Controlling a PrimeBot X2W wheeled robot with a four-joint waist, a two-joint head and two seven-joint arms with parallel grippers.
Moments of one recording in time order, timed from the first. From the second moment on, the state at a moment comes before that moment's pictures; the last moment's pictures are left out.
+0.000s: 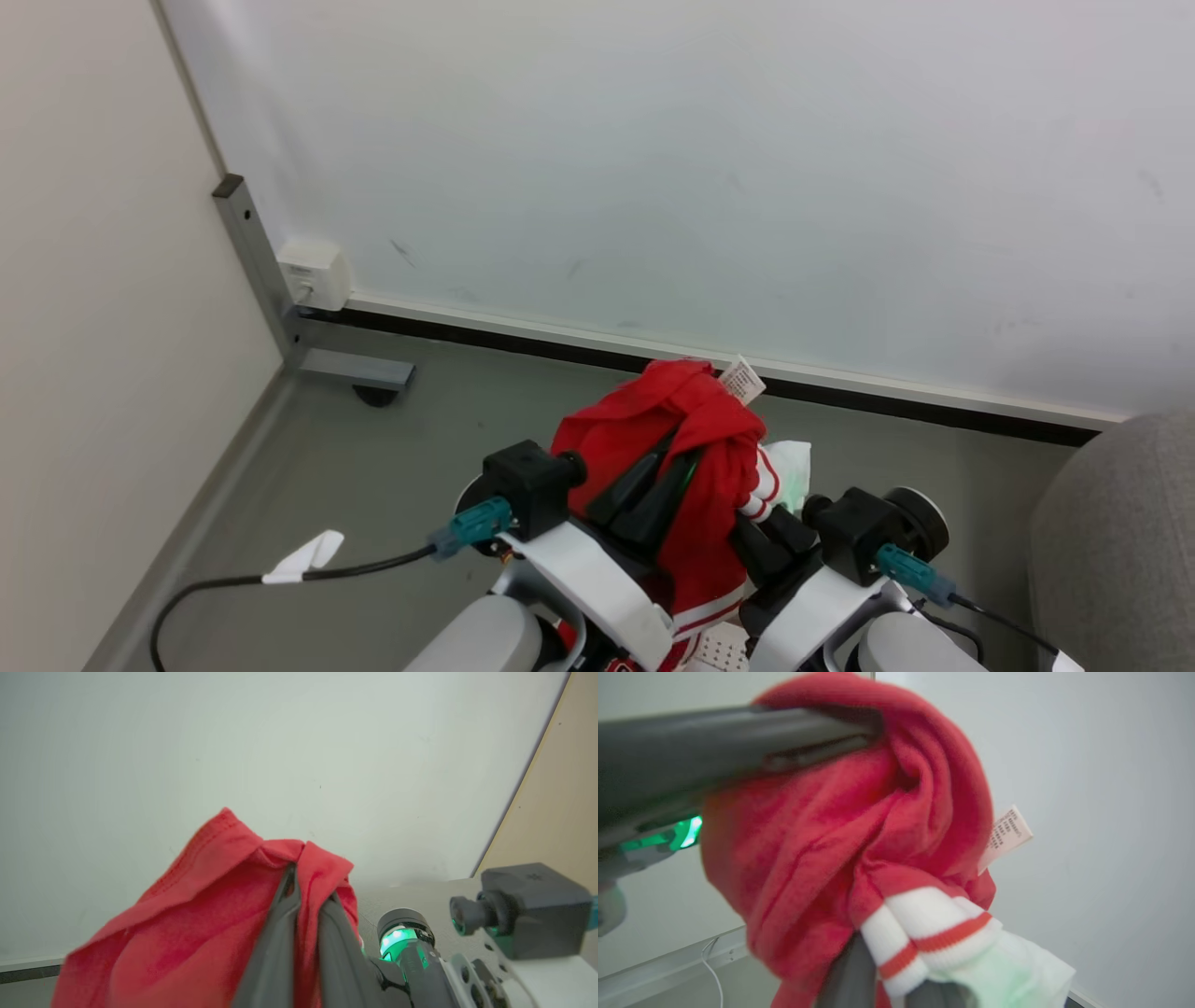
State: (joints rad) left arm -0.43 0.08 -0.67 0.20 -0.54 -0.08 -0.15; right arm -0.46 -0.09 0.70 0.49 0.43 0.13 -0.26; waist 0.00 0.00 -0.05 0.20
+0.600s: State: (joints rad) left arm -0.41 0.11 -0.68 0.20 -0.56 -0.08 -0.18; right arm -0.40 -0.16 0.52 0.34 0.39 0.13 -0.26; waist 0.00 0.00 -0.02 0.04
